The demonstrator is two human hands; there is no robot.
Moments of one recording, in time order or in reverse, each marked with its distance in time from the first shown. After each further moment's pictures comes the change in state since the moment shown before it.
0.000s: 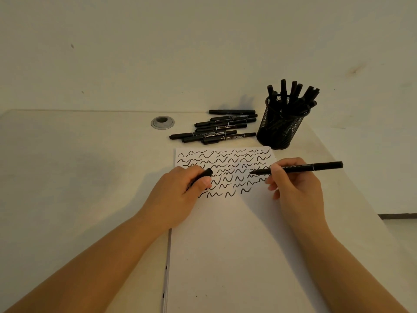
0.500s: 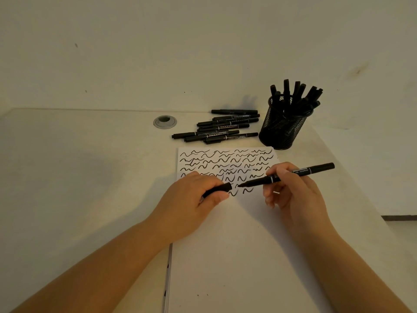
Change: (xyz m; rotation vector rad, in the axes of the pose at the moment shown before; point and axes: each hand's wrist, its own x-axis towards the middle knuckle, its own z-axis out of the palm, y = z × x) left_hand -0.008 0.013 0.005 0.045 -0.099 0.162; right_hand -0.007 -0.010 0.000 0.443 -0.293 0.160
